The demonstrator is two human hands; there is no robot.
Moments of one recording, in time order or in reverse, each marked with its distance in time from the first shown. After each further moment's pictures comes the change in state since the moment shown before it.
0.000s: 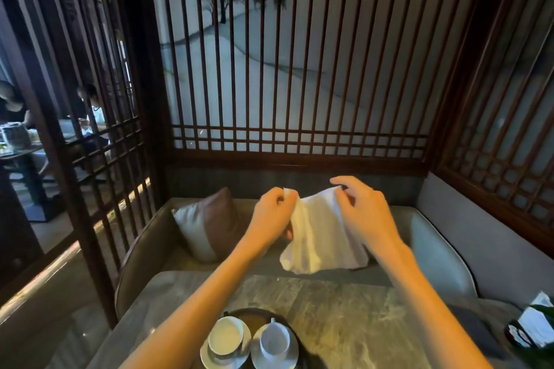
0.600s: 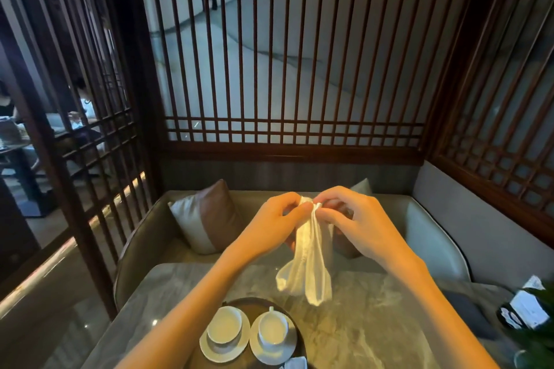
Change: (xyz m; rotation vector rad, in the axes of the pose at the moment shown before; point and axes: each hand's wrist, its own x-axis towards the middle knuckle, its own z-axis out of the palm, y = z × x) left_hand -0.031 0.001 -0.004 0.021 -0.294 0.232; right_hand -0.037 -0.015 -0.016 0.140 -0.255 -0.111
